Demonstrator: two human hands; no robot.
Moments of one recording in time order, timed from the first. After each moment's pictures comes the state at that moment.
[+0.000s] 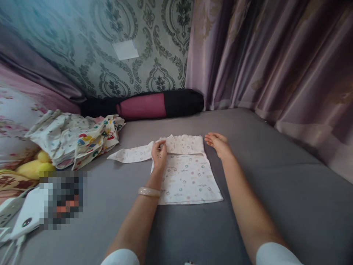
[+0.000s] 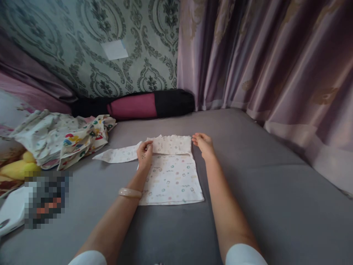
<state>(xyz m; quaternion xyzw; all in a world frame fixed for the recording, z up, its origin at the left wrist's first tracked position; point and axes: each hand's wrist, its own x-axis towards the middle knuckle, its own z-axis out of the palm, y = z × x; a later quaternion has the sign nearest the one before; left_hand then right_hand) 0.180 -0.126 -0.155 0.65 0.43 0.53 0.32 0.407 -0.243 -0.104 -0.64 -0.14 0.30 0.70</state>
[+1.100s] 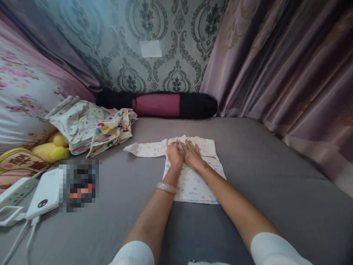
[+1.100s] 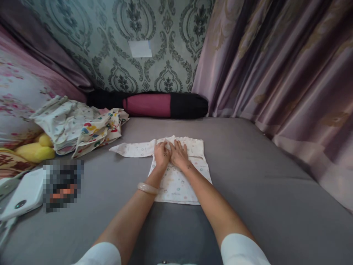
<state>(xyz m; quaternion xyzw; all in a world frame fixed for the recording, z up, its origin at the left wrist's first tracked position) 0.176 -0.136 -0.150 0.76 0.50 0.35 0.23 0.266 -0.186 -0.130 -0.76 -0.64 0.05 0.08</state>
